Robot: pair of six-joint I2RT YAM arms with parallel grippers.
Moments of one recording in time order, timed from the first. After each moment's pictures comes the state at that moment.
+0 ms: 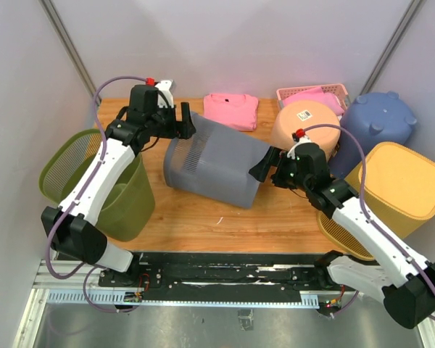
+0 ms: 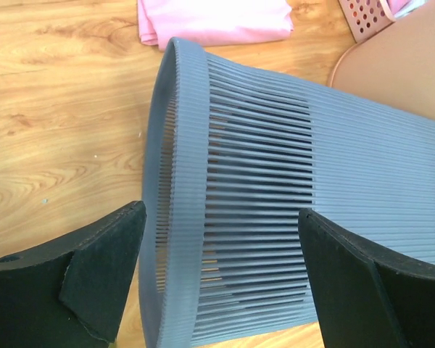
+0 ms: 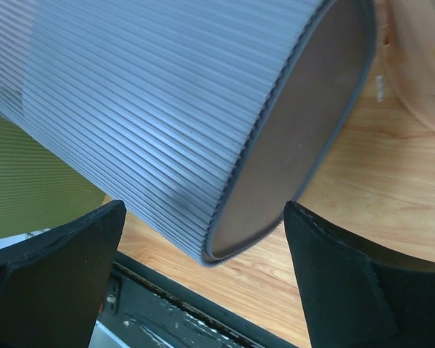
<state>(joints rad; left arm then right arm) -0.32 1.46 1.50 -0.62 0.13 -0.23 0.53 1.00 0.91 -0.43 -0.05 0.67</state>
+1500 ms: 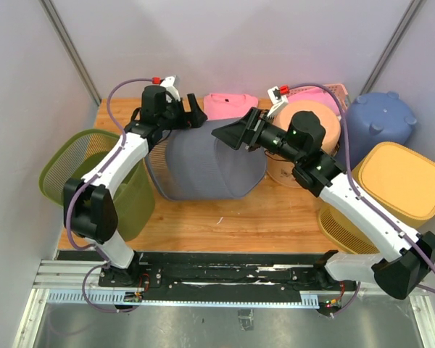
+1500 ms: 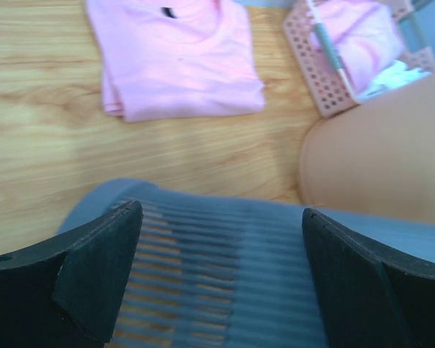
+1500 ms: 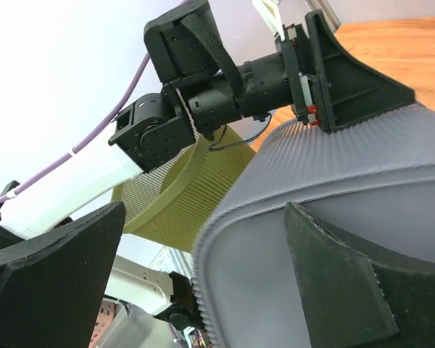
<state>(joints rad) -0.29 1.63 1.40 -0.18 0.20 -0.36 0.66 1.22 1.23 0.04 -0.31 0.77</state>
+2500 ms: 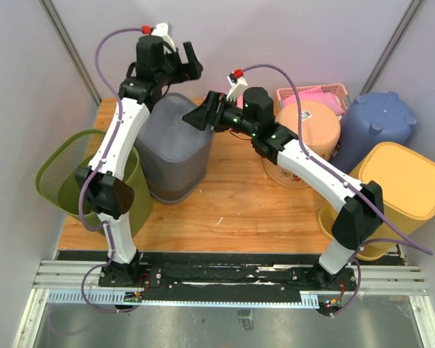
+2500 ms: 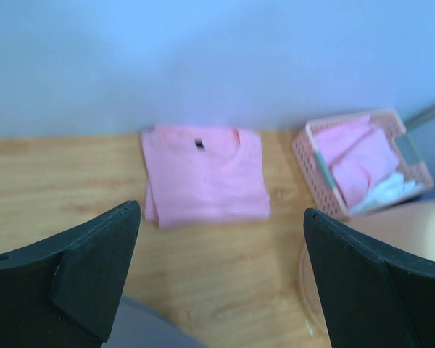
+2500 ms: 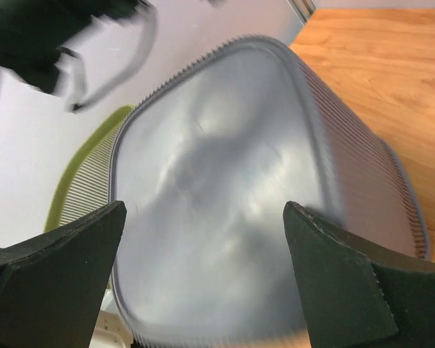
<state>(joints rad) -0.30 1.90 2.11 -0.49 0.03 -0.35 0.70 1.65 1.56 0.03 -0.30 0.69</state>
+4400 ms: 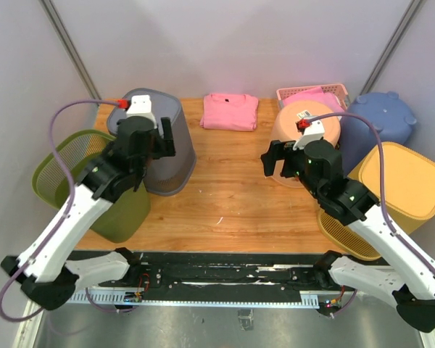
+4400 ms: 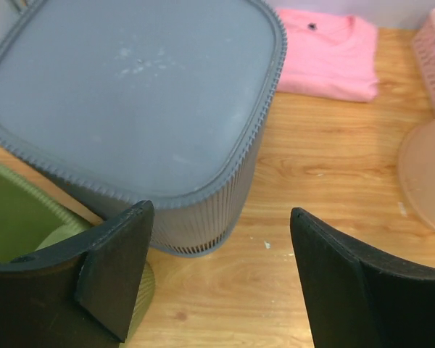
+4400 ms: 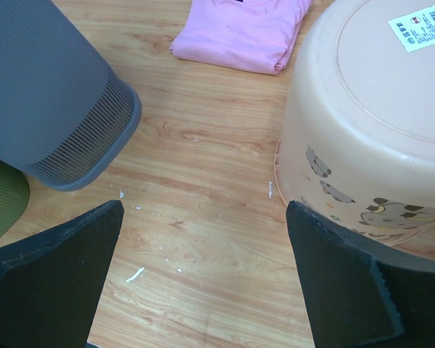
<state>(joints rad) -0.63 1.14 1.39 -0.72 -0.62 -0.34 0.71 0.93 1.10 -0.49 0.34 0.30</state>
